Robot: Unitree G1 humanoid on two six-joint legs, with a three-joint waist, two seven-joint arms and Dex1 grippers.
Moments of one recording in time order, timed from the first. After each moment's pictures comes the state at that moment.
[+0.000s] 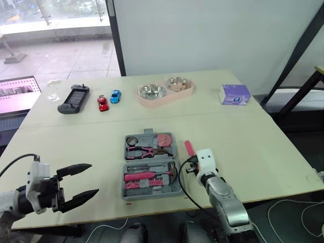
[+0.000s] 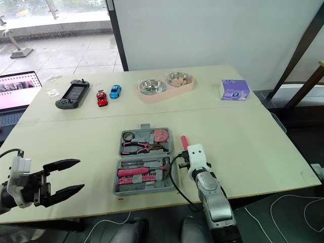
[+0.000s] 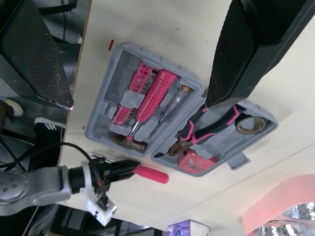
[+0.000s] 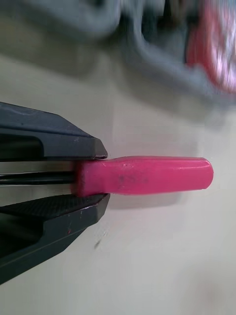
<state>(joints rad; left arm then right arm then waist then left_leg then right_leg) 0.33 0.76 0.47 -0.20 -0.69 0.13 -1.30 -0.08 -0.19 0.16 -0.19 -0.03 0.46 0.18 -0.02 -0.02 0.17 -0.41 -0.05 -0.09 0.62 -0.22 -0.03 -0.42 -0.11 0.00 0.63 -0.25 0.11</state>
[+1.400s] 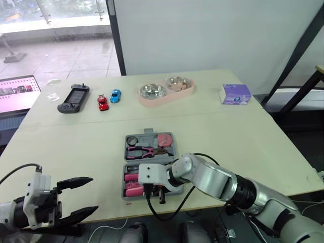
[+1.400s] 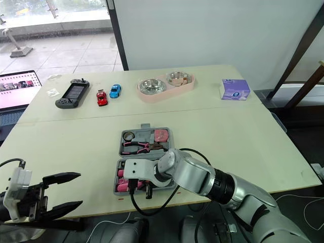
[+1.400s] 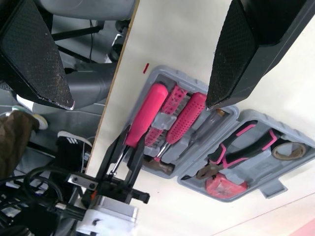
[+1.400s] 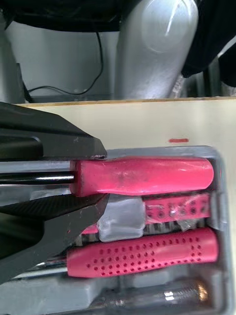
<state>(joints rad) 0.47 0.77 0.49 -0.30 -0.69 0.17 -1.33 -0.78 -0.44 0.90 -0.37 0.14 1.11 0.82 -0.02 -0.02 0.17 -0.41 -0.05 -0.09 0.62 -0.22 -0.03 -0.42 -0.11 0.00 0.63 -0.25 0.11</state>
